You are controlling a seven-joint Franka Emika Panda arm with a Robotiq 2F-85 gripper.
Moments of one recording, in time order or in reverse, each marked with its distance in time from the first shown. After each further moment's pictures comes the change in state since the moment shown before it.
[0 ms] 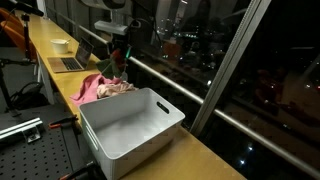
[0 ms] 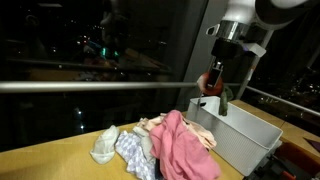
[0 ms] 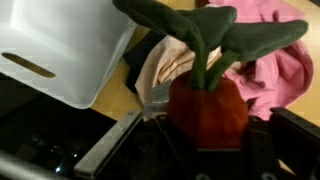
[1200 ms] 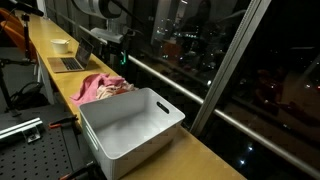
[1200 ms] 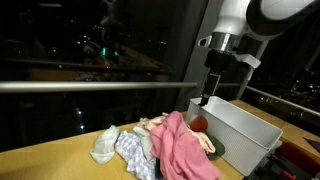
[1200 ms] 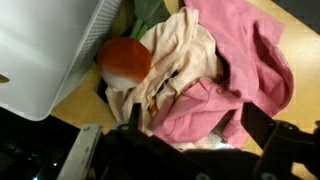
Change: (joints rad) arm 0.027 0.060 0.020 -0.006 0.030 0.008 -0.025
